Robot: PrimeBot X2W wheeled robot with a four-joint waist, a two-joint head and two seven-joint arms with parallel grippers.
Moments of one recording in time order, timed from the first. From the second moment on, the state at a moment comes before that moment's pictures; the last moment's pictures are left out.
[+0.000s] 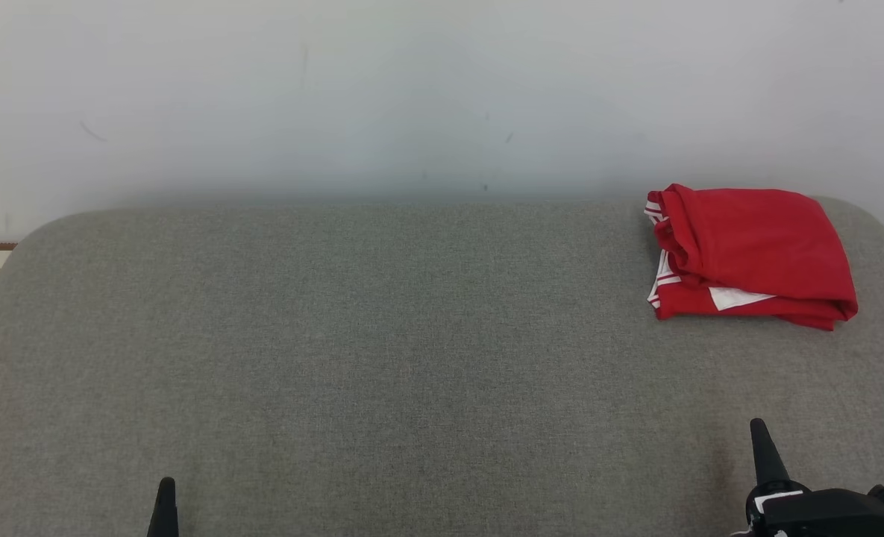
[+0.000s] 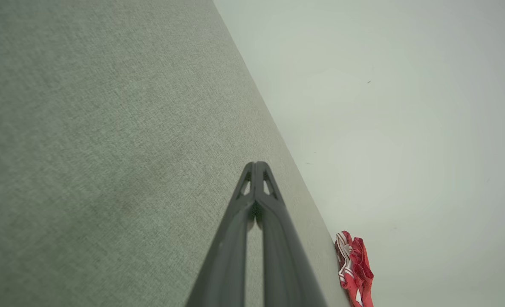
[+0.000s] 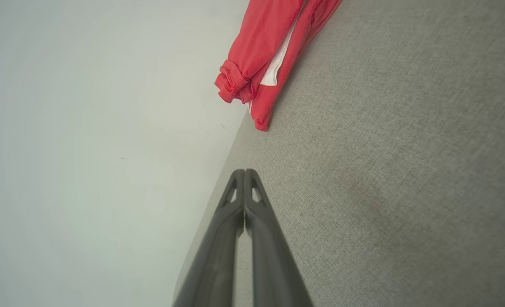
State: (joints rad) left arm -0.06 0.05 0.08 0.21 -1.09 -0.08 -0.03; right arm -0.09 -0.09 0.00 0.25 1.14 0.13 -0.01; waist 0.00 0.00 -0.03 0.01
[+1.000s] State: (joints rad) left arm -0.12 0.05 0.08 0.26 -1.38 -0.11 0.03; right arm -0.13 -0.07 -0.07 0.28 1.41 0.13 0.07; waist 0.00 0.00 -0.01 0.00
